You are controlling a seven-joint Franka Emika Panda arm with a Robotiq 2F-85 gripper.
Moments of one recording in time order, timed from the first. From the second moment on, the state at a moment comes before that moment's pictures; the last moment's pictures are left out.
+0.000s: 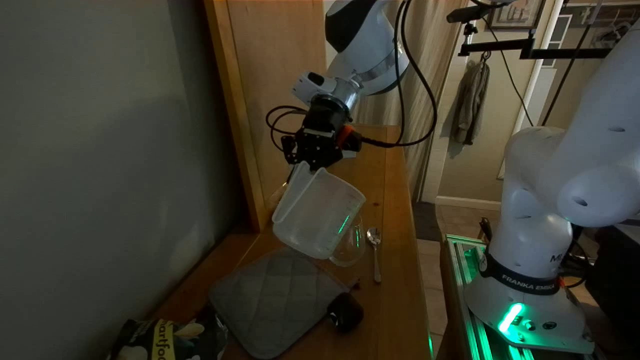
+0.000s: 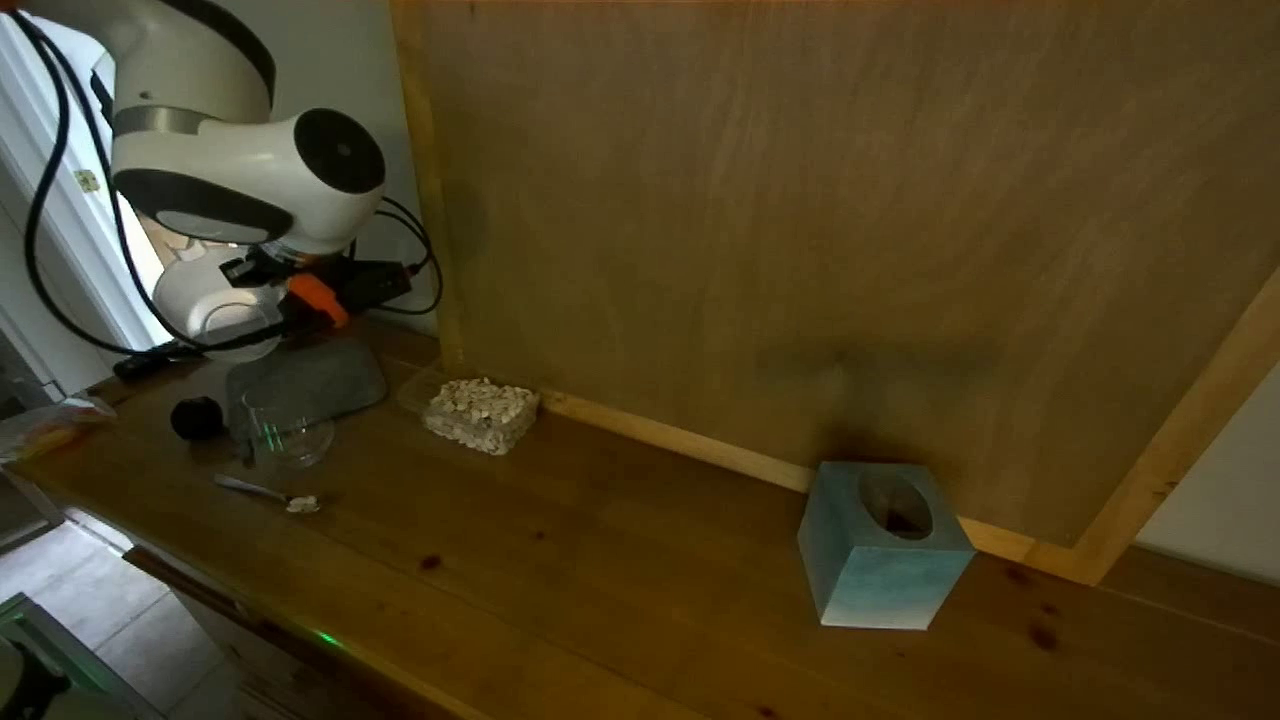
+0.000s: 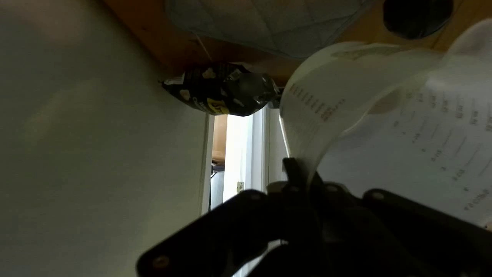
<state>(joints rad) 0.03 -0.37 -0.18 -2.57 0.99 2.00 -2.09</state>
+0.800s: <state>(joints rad) -0.06 -0.36 -0.21 -2.60 1.11 1.88 -2.28</state>
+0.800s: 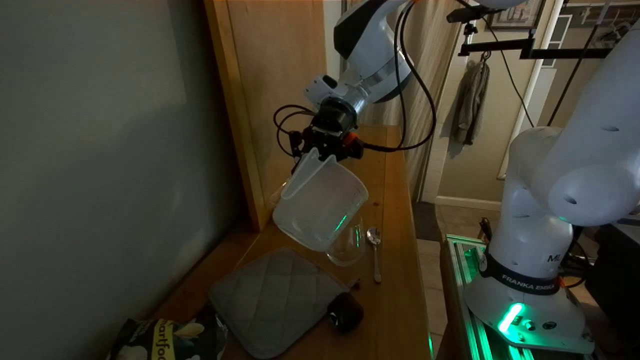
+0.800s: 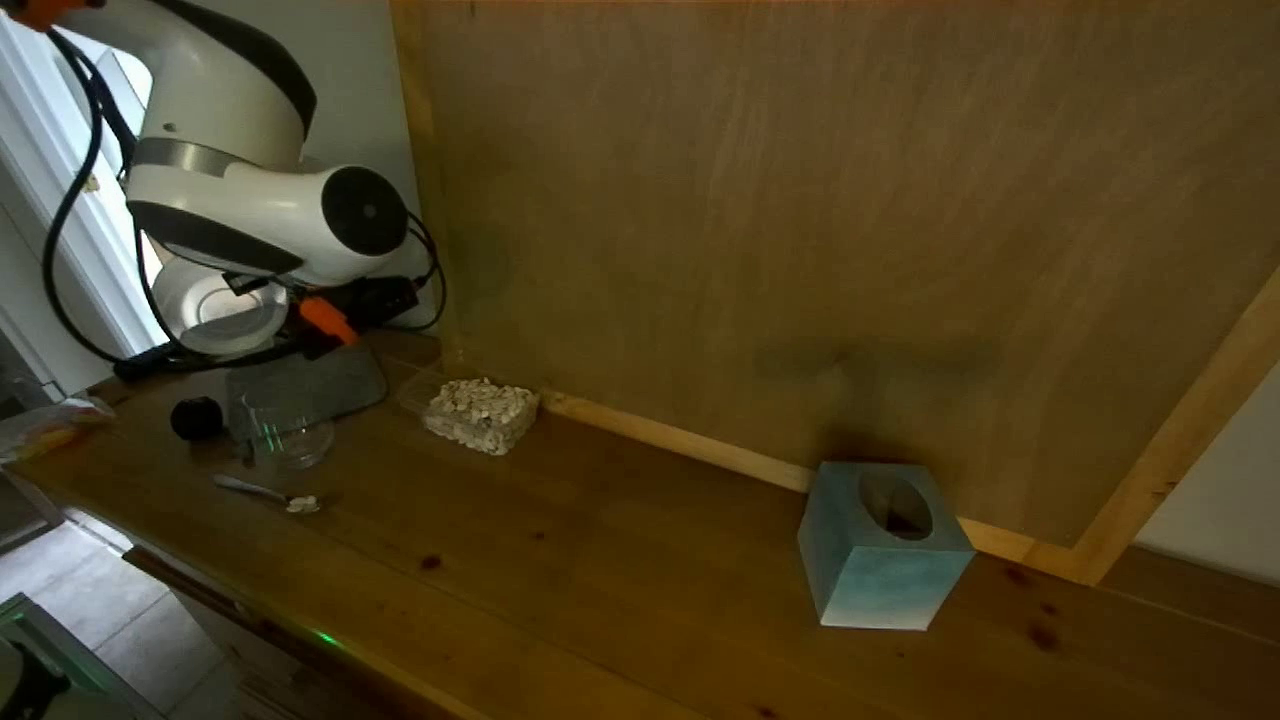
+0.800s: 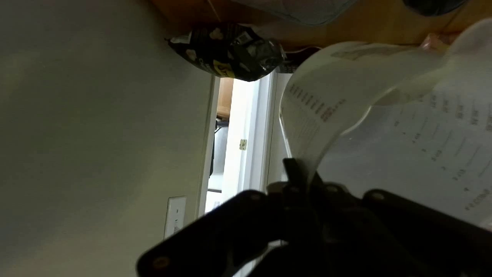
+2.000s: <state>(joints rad) -0.14 -0.30 -0.22 -2.59 1.17 1.71 -2.37</state>
